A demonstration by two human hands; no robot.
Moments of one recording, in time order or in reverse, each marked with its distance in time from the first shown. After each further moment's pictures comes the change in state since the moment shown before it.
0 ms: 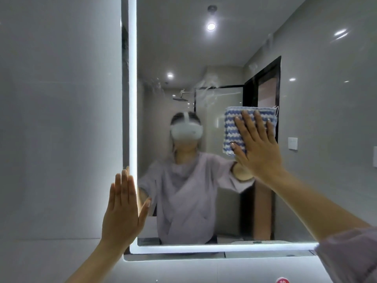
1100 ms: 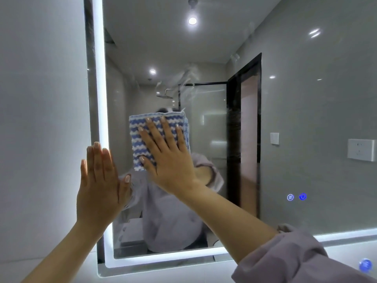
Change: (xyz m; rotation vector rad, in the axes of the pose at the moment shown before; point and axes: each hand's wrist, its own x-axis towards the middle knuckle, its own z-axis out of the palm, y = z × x) left_hand 0.063 0.001 0.007 -0.043 0.113 0.027; right_hand 0.022 -0.162 -0.007 0.201 -0.018 -0.128
